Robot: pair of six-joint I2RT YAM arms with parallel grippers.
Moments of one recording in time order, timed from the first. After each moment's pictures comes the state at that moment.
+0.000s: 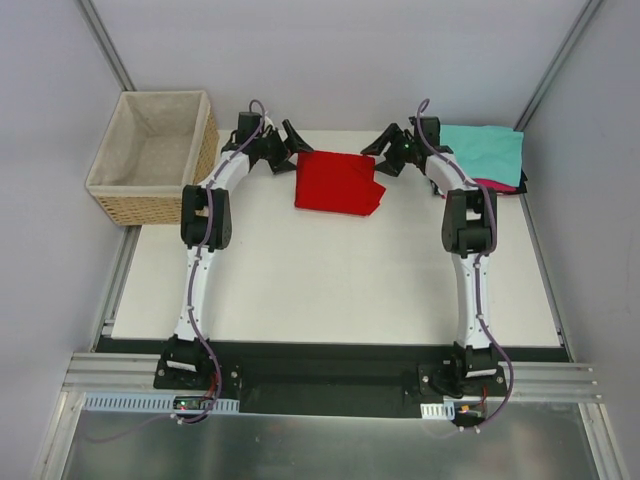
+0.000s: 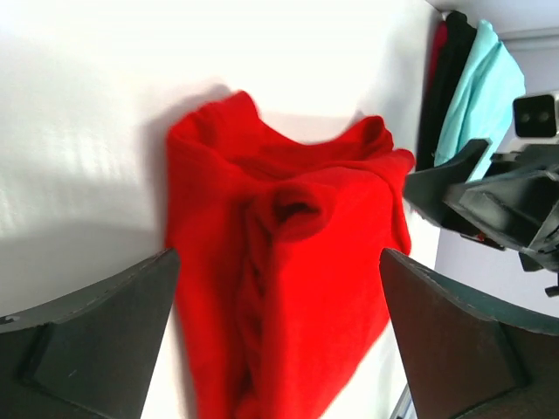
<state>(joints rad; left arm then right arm) -0.15 2.65 2.30 -0.26 0.70 -0.80 0.14 2.53 2.15 -0.28 -0.57 0.81</state>
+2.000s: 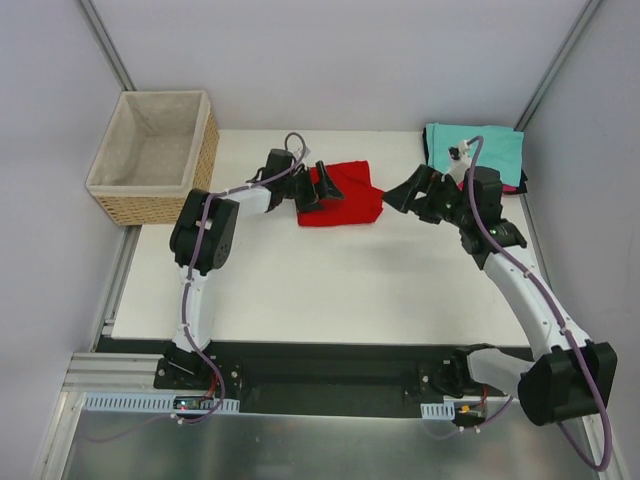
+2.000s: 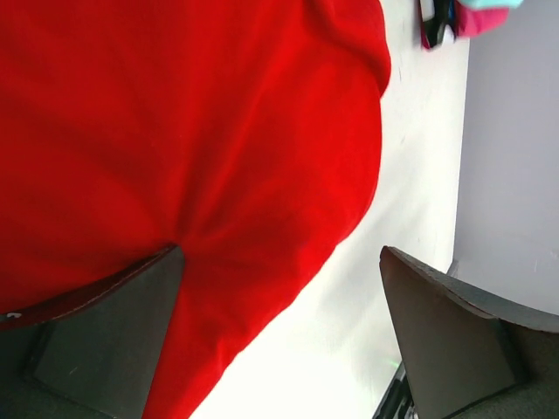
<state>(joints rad) -0.36 2.24 1.53 0.02 0.63 -0.72 0.22 1.17 0.97 -0.21 -0.44 0.61</state>
